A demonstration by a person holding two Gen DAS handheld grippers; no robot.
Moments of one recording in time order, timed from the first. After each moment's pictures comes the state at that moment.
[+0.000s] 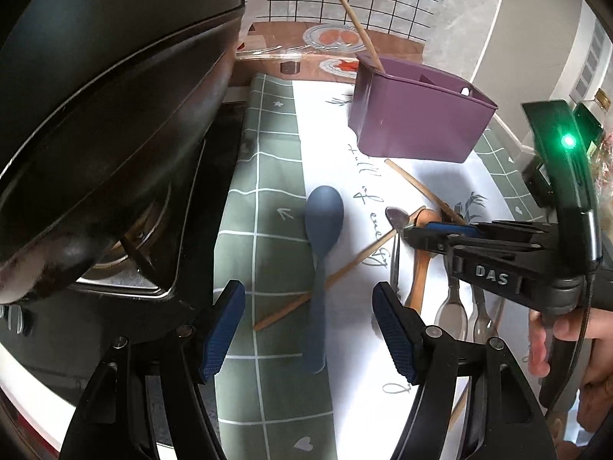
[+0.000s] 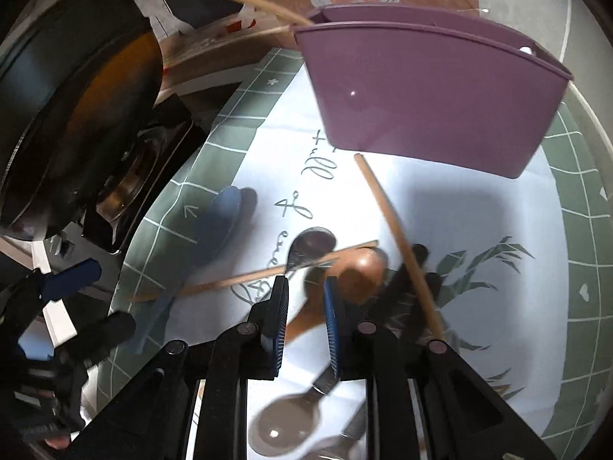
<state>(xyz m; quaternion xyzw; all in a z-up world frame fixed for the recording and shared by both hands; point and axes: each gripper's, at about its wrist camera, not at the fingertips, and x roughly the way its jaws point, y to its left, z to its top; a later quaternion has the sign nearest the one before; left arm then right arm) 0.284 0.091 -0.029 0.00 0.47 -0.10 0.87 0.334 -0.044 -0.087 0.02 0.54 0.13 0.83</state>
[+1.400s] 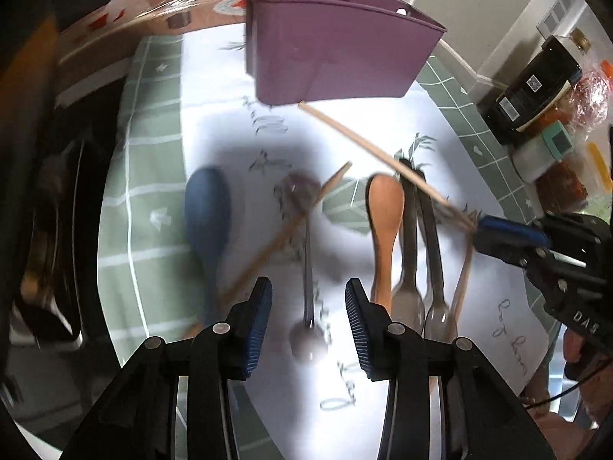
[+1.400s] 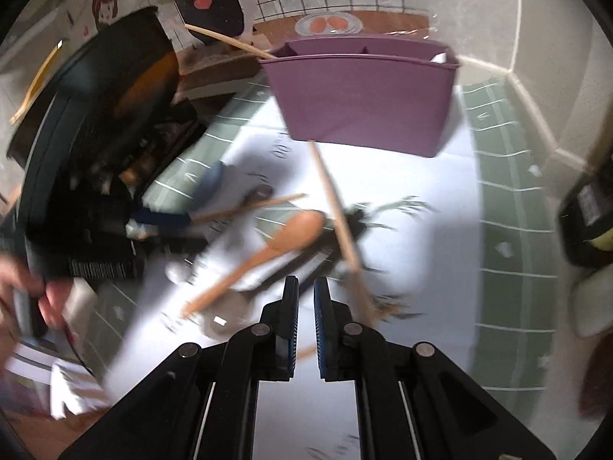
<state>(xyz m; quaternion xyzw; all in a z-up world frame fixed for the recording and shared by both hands) 0.322 0.029 -0.053 0.04 0.57 -0.22 0.79 0.270 -0.112 -0.052 0.04 0.51 0.16 0.84</state>
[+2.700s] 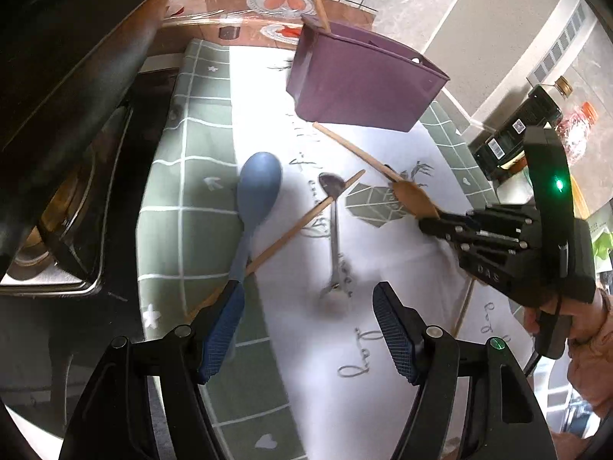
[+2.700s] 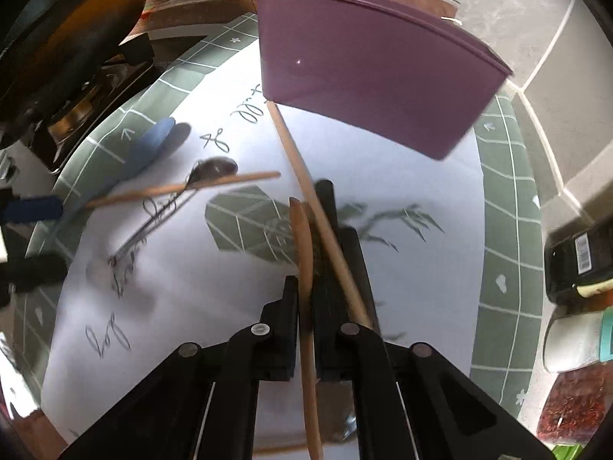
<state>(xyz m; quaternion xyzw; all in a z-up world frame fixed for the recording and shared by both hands) 0.290 0.076 -0.043 -0.04 0.52 -0.23 0.82 0.296 -0.102 -0.084 -0.10 0.55 0.09 0.82</state>
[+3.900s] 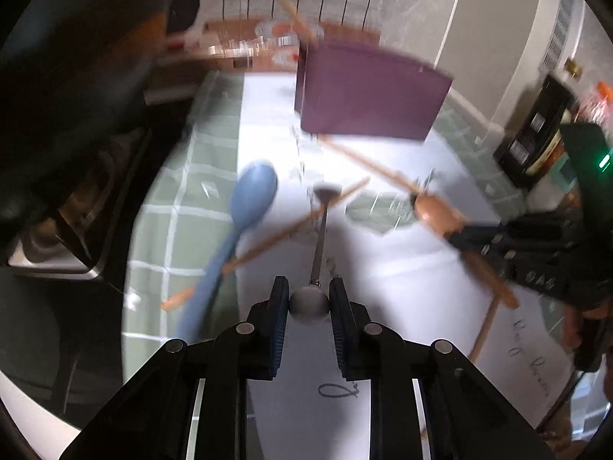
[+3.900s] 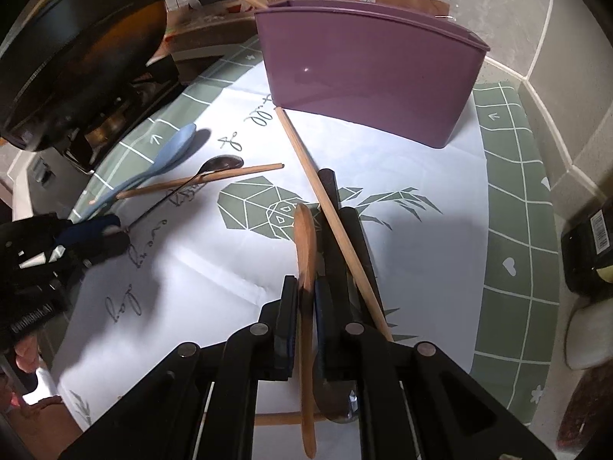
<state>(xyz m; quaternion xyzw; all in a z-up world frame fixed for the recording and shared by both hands) 0.255 0.049 -0.046 0.00 0.44 -0.15 0.89 0.280 -0.127 -0.080 -0.05 0.52 0.15 0.84</state>
